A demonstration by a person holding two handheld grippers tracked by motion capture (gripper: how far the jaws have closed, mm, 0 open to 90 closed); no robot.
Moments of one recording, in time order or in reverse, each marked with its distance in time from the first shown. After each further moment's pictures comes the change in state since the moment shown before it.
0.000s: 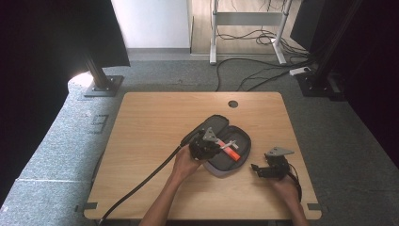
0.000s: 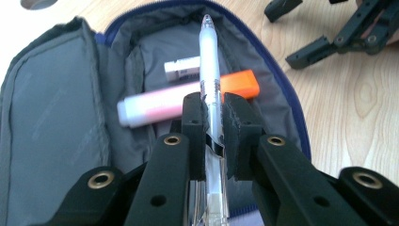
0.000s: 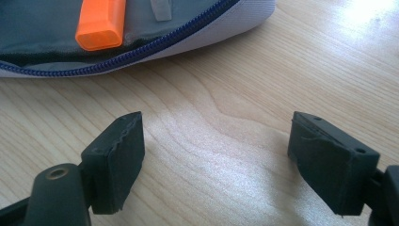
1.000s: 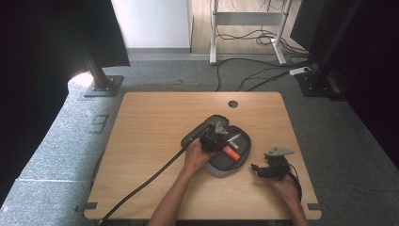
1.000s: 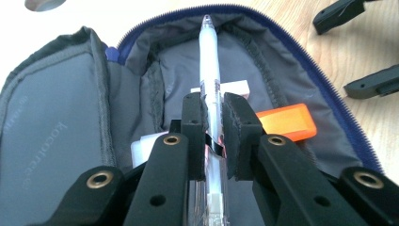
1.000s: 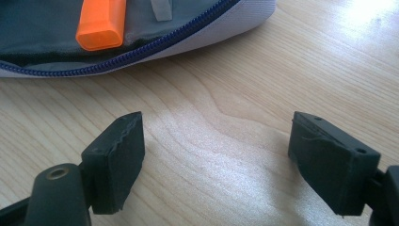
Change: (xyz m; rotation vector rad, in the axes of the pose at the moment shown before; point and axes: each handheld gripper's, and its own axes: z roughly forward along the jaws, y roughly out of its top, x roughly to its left) left arm 0.016 0.015 0.048 0.038 0.067 -0.022; right arm 0.000 0.000 0.000 0.000 0.002 -0.005
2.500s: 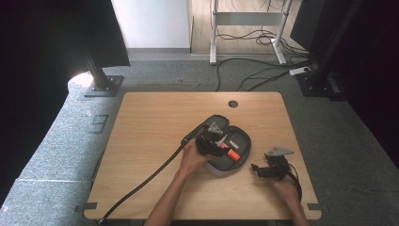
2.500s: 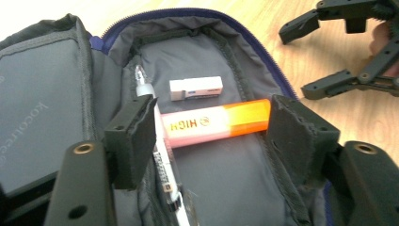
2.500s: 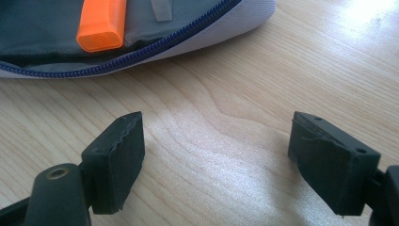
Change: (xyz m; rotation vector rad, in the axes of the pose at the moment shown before) left arm 0.002 -0.008 -0.022 -0.043 -0.110 -0.081; right arm 0.000 0.000 0.000 0.000 0.000 0.003
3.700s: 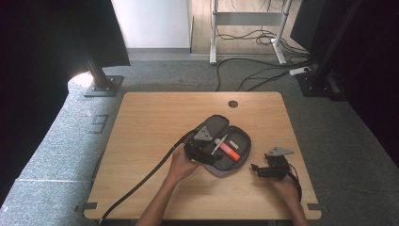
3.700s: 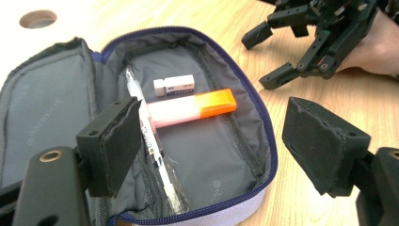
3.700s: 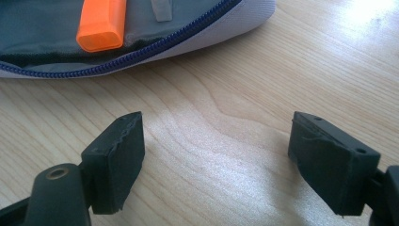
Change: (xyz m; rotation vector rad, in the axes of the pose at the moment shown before) left arm -0.017 -0.018 -0.052 -0.098 -0.020 0.071; right arm 0.000 0.000 0.000 0.000 -0.001 0.001
